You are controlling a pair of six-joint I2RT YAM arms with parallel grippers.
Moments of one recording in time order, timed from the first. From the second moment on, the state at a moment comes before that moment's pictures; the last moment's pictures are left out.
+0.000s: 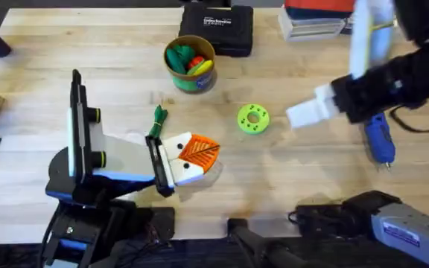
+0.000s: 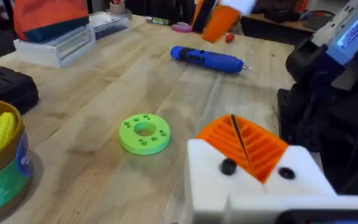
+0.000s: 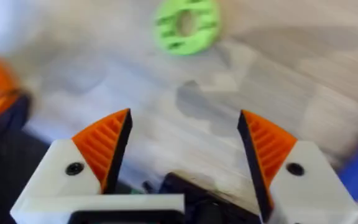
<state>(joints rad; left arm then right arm) -0.17 0.01 0.01 -0.09 1.08 -0.01 0.29 1.12 1.18 -1.31 -0.23 -0.04</state>
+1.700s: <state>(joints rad) -0.17 0.01 0.01 -0.09 1.07 -0.01 -0.55 1.80 1.18 -0.98 0.00 -0.49</state>
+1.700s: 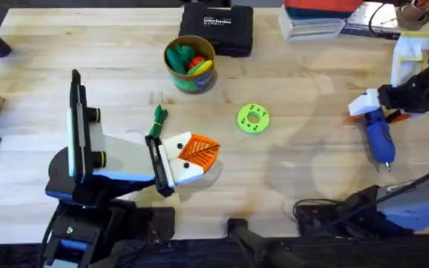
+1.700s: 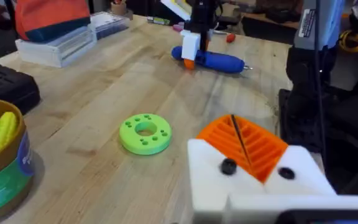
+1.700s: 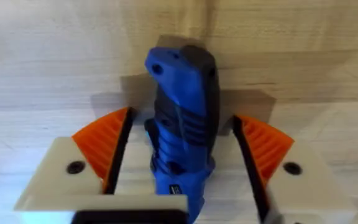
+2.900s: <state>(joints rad) -0.17 0.01 0.01 -0.09 1.07 -0.01 -0.44 1.32 1.17 -0.94 -0.08 -0.41</state>
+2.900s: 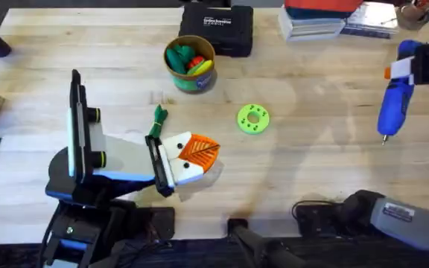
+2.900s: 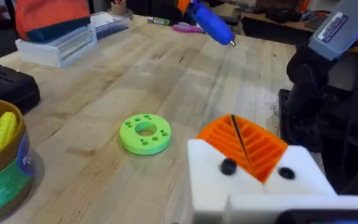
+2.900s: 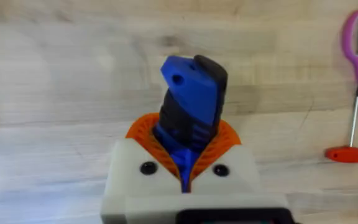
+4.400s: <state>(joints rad) -0.17 0.01 0.01 -0.09 1.07 -0.01 0.85 1.08 0.87 0.19 -0.34 -0.09</state>
